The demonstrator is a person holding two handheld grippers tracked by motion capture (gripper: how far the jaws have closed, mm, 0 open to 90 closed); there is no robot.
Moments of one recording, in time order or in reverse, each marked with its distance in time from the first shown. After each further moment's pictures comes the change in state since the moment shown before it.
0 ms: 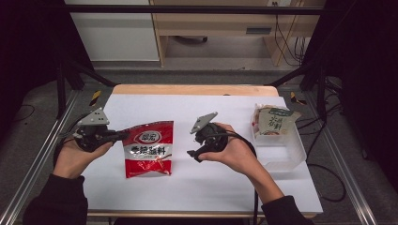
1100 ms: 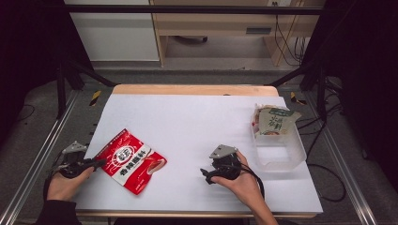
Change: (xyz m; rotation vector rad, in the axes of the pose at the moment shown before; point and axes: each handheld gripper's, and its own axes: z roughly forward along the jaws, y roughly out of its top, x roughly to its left) left arm 0.043 -0.162 0.022 0.080 0.192 -0.425; right arm 0.026 -0.113 0.043 -0.101 -0.177 0.213
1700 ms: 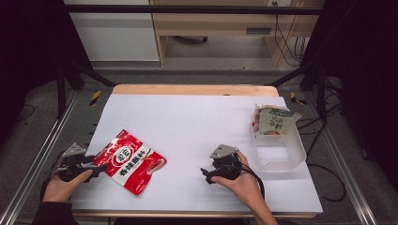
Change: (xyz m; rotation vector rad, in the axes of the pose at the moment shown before) left arm 0.003 -0.010 -0.001 -0.025 0.015 0.049; right arm 0.000 0.000 -0.002 -0.008 -0.017 0.010
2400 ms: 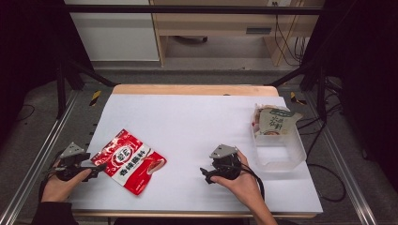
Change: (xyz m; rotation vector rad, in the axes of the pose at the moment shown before) left arm 0.005 -0.001 0.001 -0.007 0.029 0.035; right arm 0.001 0.002 -0.001 -0.009 -0.002 -0.002
